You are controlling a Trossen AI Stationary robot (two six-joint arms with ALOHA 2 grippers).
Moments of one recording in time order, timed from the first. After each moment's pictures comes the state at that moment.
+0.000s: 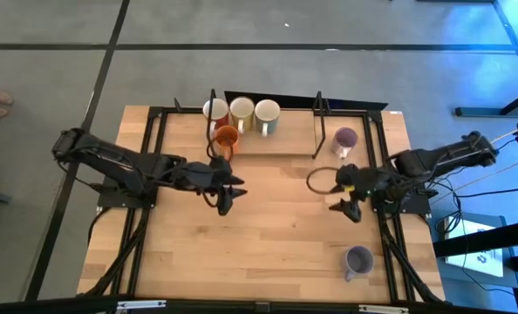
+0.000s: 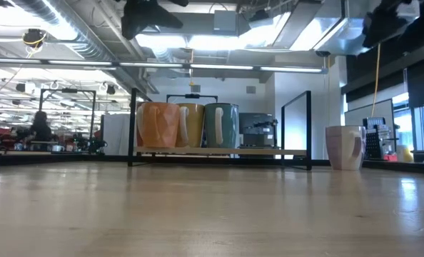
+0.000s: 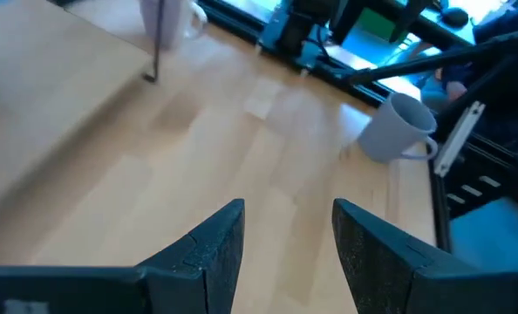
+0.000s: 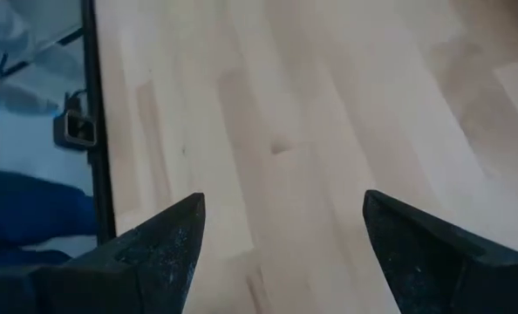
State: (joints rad) left arm -0.22 1.24 0.97 -0.24 -0.30 -0.58; right arm 0.33 0.96 0.96 -0.88 0.05 0.68
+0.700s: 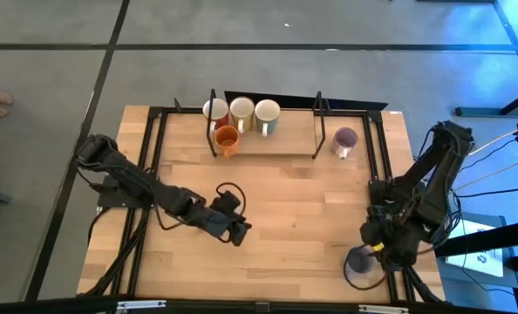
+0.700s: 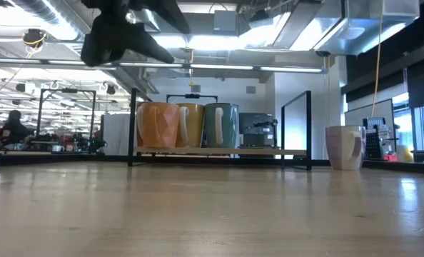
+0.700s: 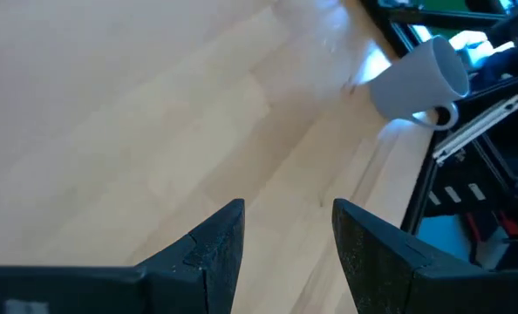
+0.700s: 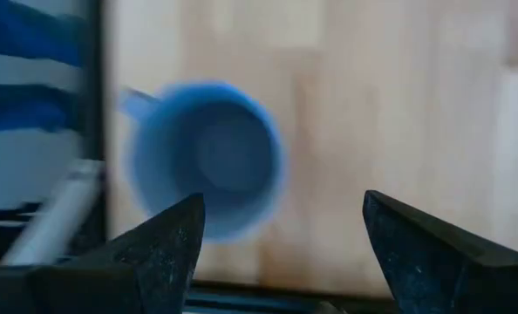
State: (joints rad) left arm -0.45 1.53 1.01 -0.21 -0.41 -1.18; right arm 1.03 1.15 0.96 -1.06 0.14 1.00
